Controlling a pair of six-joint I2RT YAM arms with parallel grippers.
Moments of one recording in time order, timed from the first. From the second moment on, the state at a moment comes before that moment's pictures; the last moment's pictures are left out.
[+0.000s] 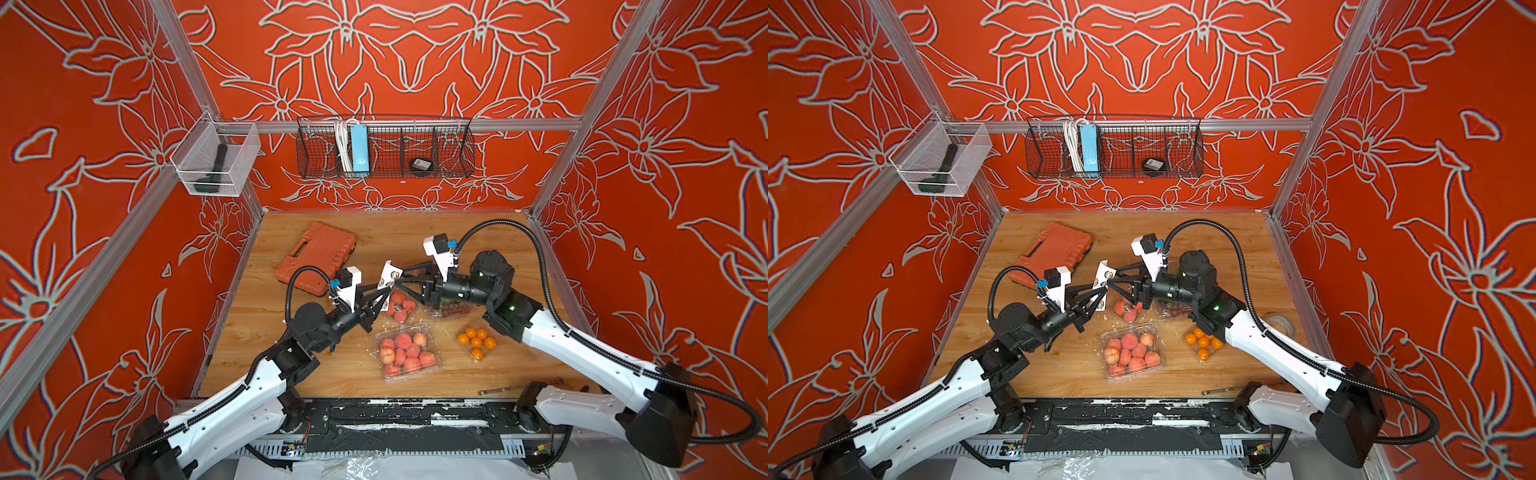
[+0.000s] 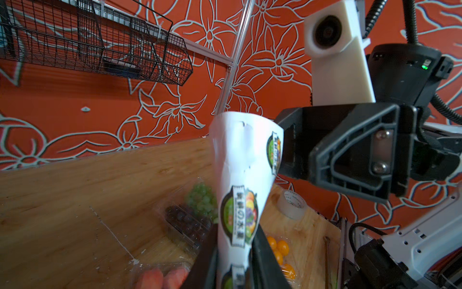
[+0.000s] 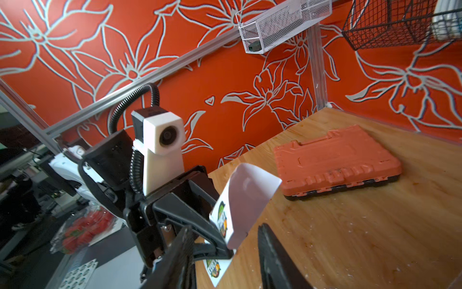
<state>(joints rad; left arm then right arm) -0.70 0.77 0.45 0.41 0.14 -0.31 0.73 1.17 0.92 0.22 -0.59 0.38</state>
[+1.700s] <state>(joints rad) -0.63 0.95 0.58 0.52 0.77 -0.15 0.54 1.06 0.93 -0.13 -1.16 0.03</state>
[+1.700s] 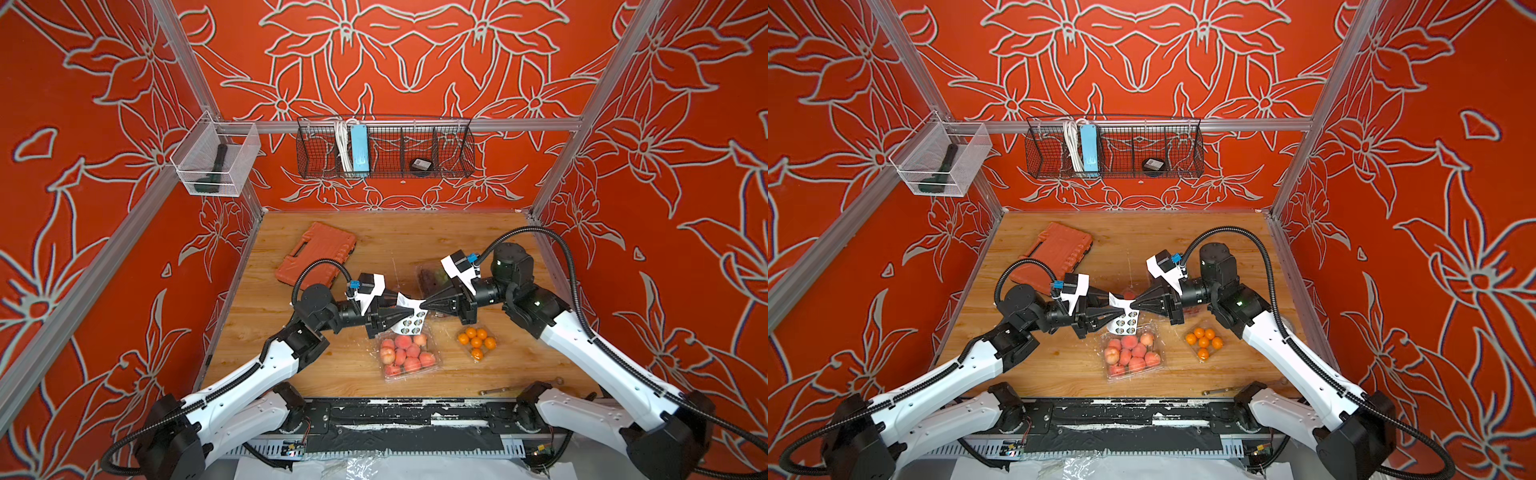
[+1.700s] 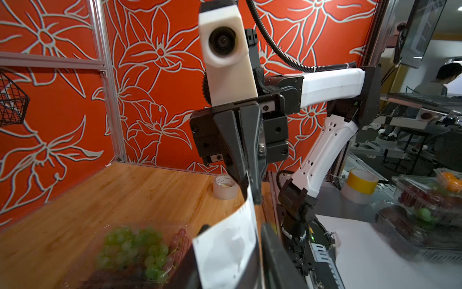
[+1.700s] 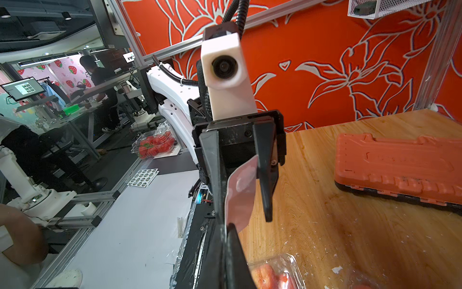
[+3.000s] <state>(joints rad) -0.65 0.94 0.60 0.59 0.71 -0.29 0.54 0.92 0.73 0.28 -0.96 0.30</state>
